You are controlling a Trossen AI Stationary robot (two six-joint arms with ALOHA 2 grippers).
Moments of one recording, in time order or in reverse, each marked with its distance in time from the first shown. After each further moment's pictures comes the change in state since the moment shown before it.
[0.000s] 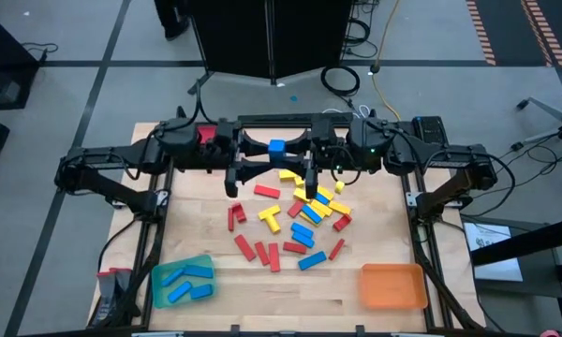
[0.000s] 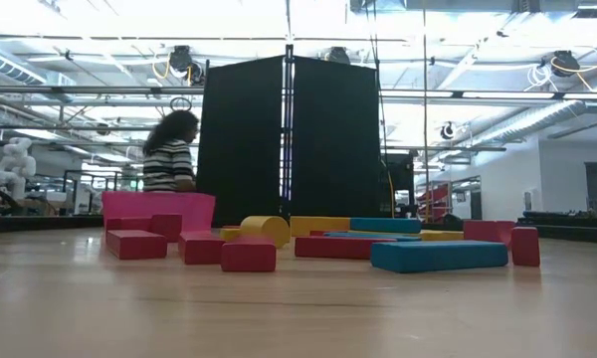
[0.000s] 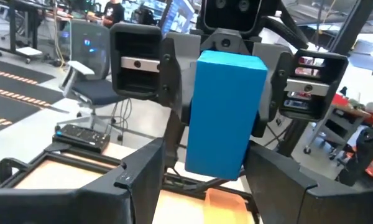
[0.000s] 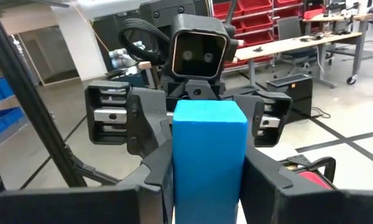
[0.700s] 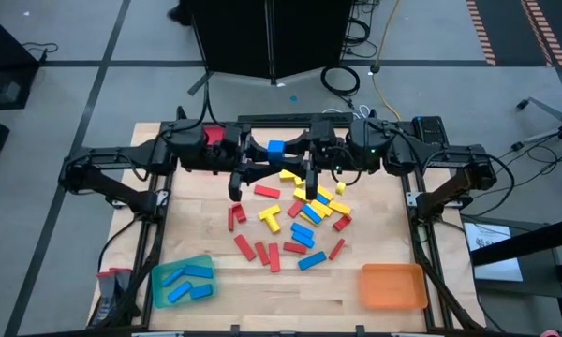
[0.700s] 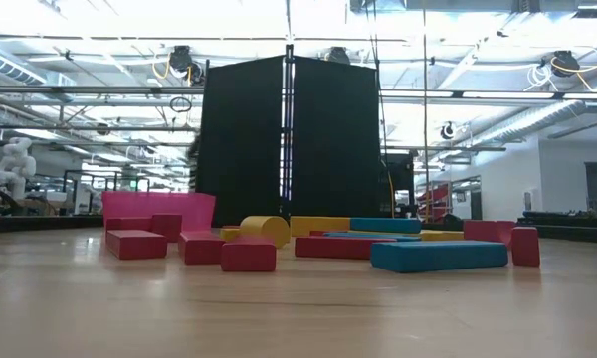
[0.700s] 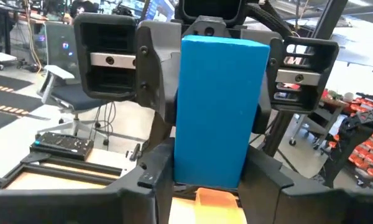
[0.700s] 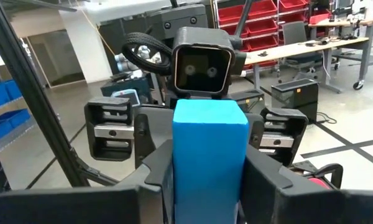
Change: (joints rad) left arm 0.001 0.032 0.001 0.054 0.084 0.031; right arm 0.000 0.000 0.000 0.023 -0.012 -0.011
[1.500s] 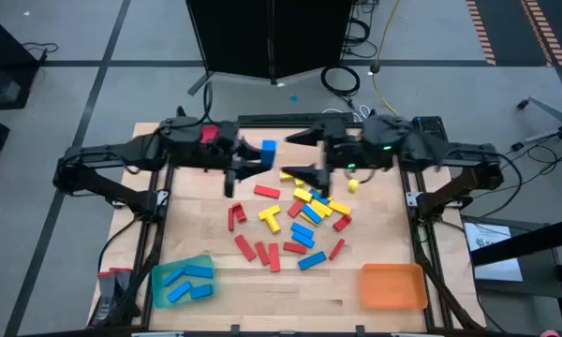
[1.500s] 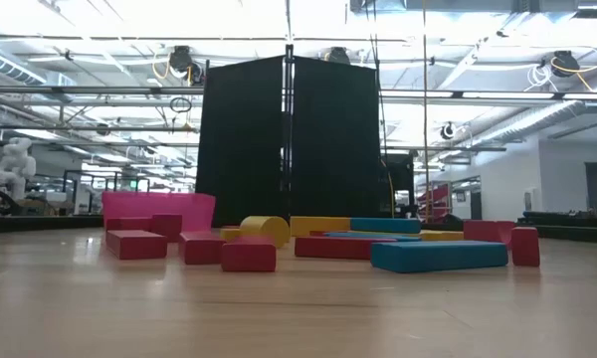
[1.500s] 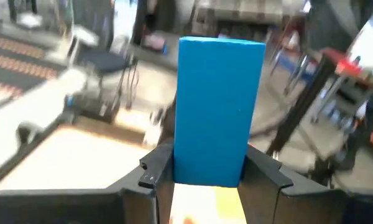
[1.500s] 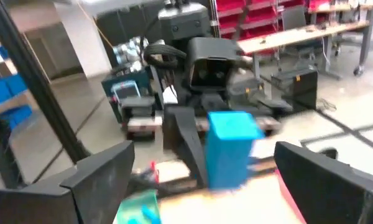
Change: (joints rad) left arm 0.015 -0.067 -0.002 -0.248 -0.030 -0.006; right arm -0.006 -0.074 0.003 -0.131 0.000 0.041
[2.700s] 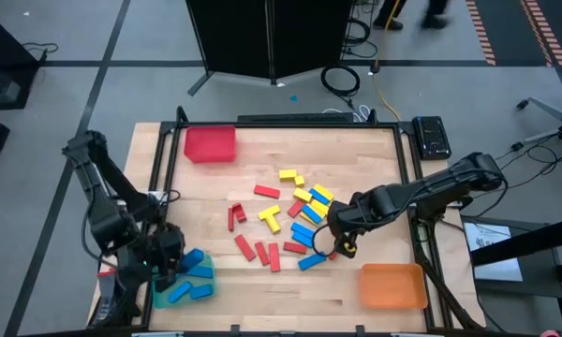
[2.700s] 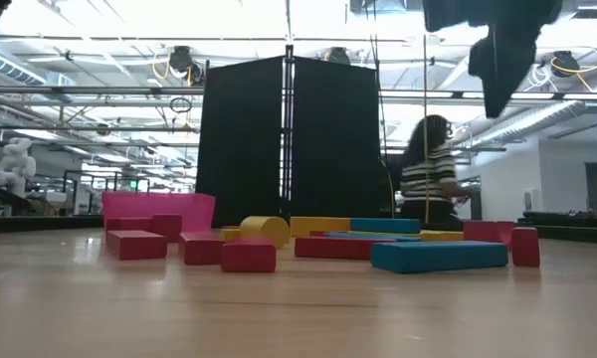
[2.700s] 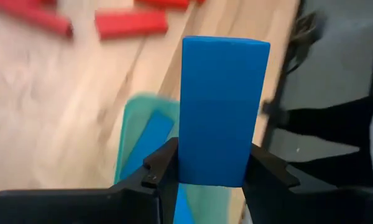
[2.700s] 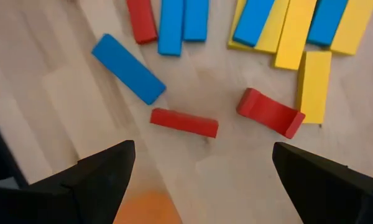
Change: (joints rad) left arm -1.073 -0.140 -0.423 -0.647 -0.420 -1.141; right arm 0.234 0.034 -0.517 -0.705 -0.103 0.498
